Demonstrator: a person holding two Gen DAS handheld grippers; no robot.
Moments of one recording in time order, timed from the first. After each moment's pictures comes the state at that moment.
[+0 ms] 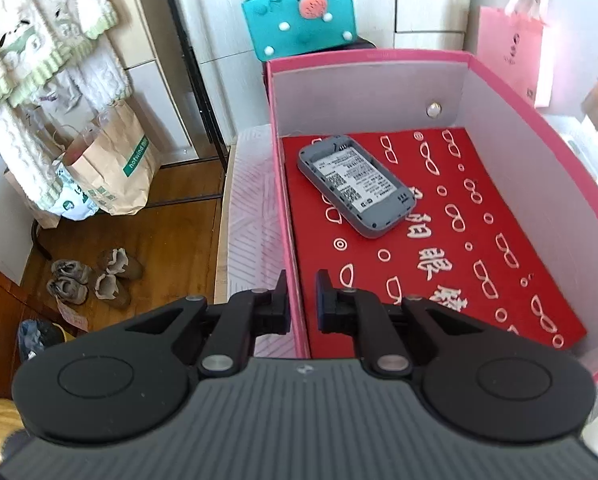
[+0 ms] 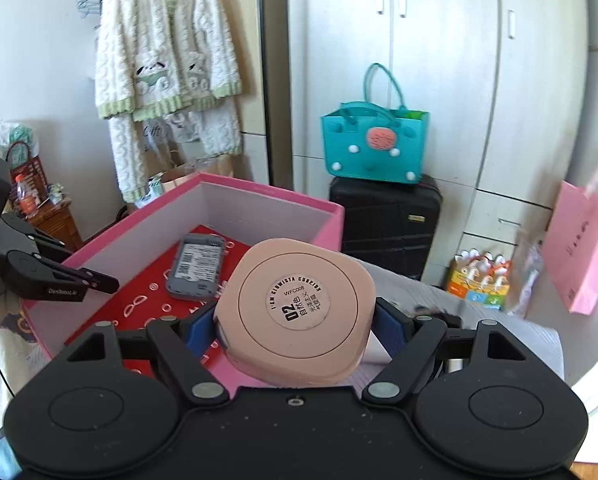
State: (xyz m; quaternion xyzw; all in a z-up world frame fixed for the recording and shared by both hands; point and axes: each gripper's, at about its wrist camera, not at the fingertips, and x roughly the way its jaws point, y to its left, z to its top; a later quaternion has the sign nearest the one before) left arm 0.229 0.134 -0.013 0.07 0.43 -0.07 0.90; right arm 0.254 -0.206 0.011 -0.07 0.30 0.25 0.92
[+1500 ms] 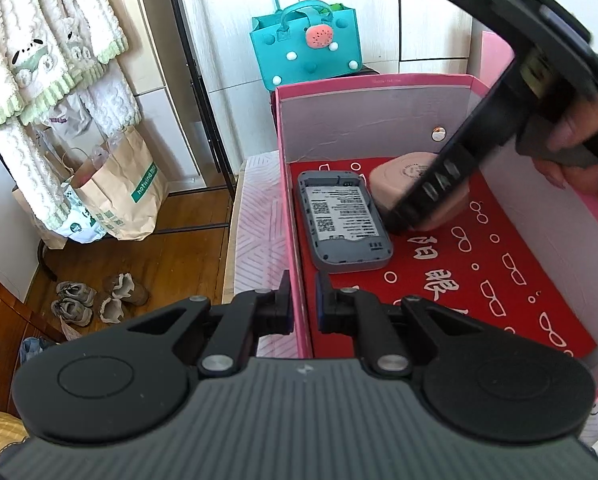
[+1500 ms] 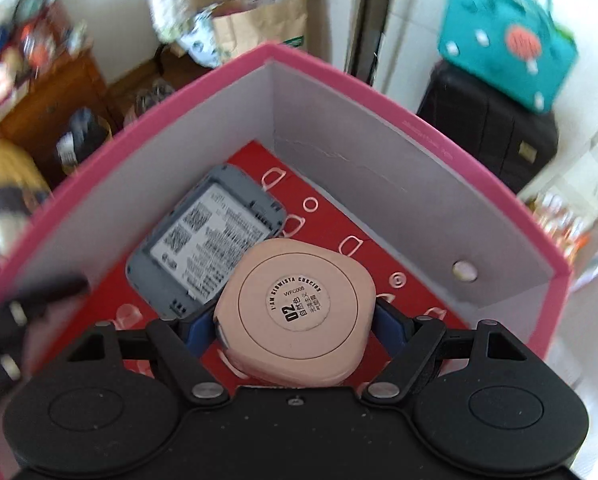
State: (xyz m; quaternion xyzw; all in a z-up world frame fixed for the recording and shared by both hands) left arm 0.226 0.129 -0.018 0.08 0.38 -0.07 0.92; right arm 0.404 -0.056 -0.038 -0.14 0.53 0.30 0.78
